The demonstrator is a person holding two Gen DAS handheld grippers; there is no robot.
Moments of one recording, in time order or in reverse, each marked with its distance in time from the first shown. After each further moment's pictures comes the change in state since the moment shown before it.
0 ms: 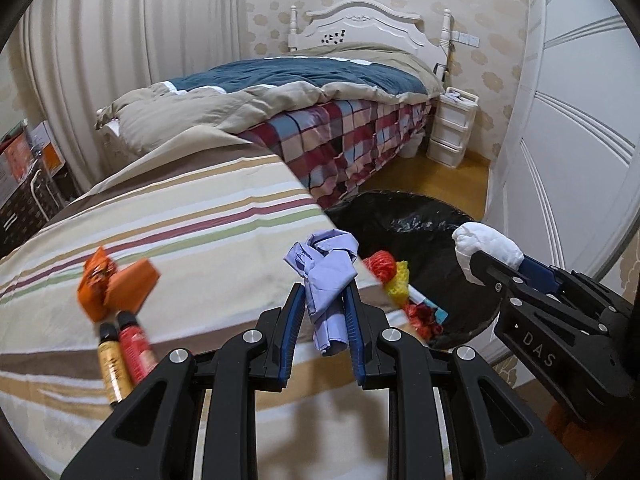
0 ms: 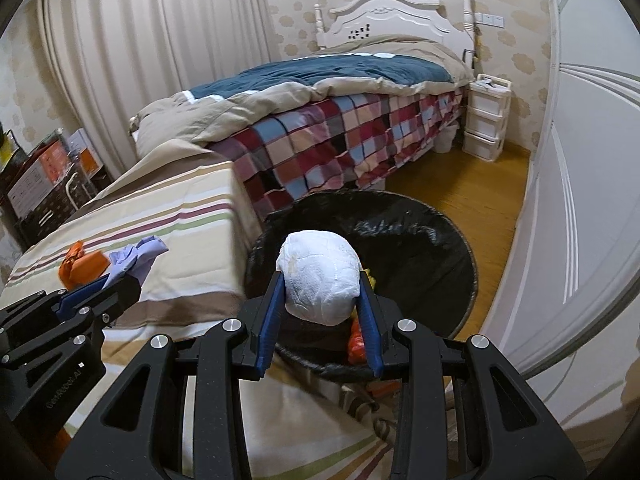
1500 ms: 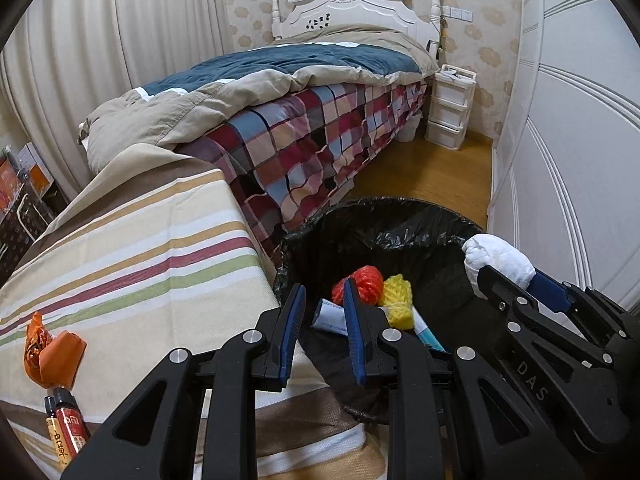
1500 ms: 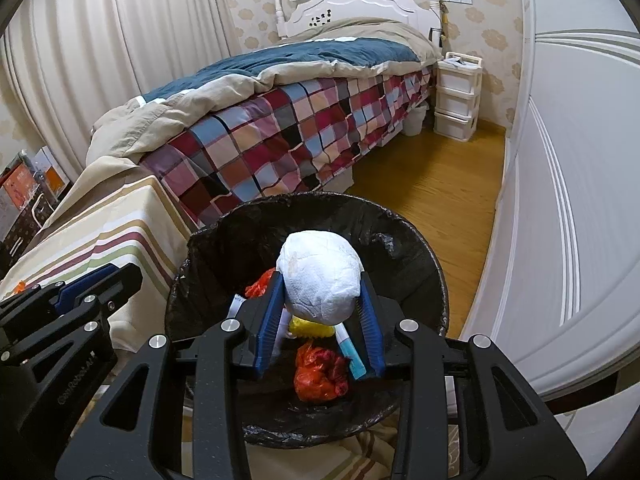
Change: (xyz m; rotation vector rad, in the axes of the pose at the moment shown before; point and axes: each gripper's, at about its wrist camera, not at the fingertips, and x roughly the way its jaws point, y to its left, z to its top) left arm 0.073 -0.053 0.036 0.060 0.053 0.031; right arm 0.059 -0.054 0.019 0.086 0.041 -0.084
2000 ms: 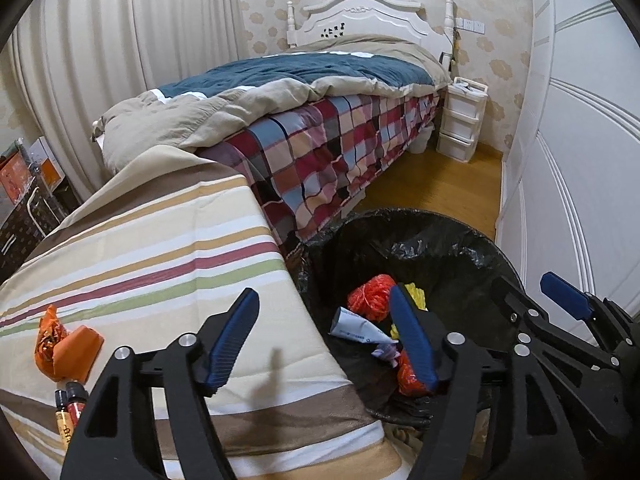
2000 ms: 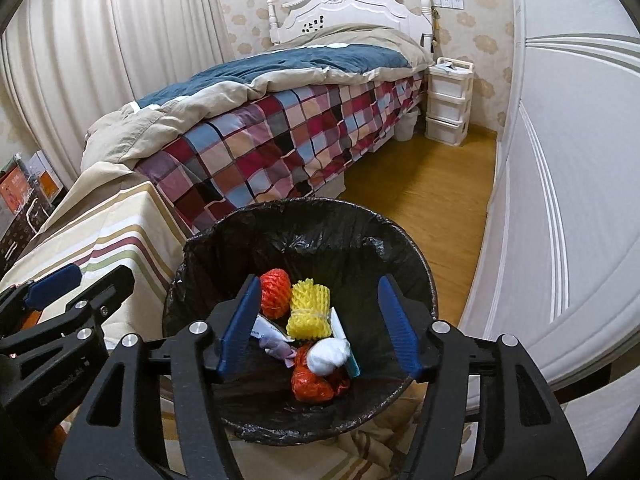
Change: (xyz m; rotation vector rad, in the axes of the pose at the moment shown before) left arm -0.012 0.013 0.001 -0.036 -0.042 0.033; right arm -0.010 -0.002 -0.001 0.007 -0.027 -0.030
